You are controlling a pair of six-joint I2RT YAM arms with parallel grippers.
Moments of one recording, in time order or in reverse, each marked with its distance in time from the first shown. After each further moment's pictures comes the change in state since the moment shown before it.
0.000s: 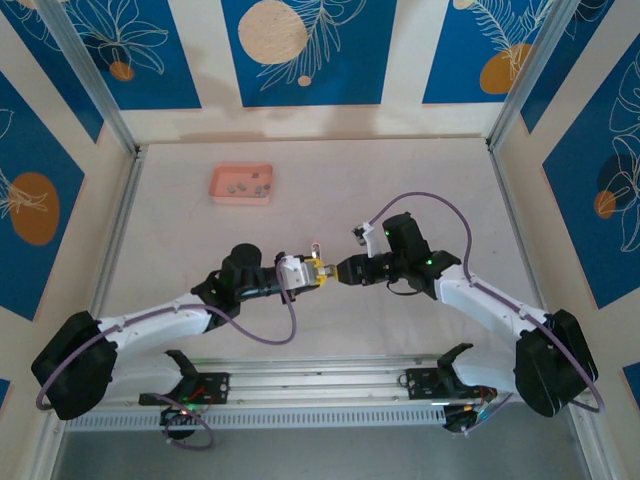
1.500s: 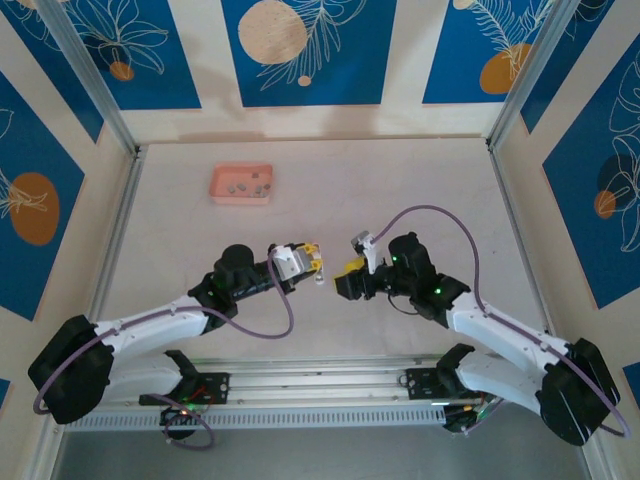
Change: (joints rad) left arm 0.003 -0.026 -0.018 0.111 -0.131 -0.079; right arm 0.124 -0.228 -0.175 0.212 0.206 -0.286
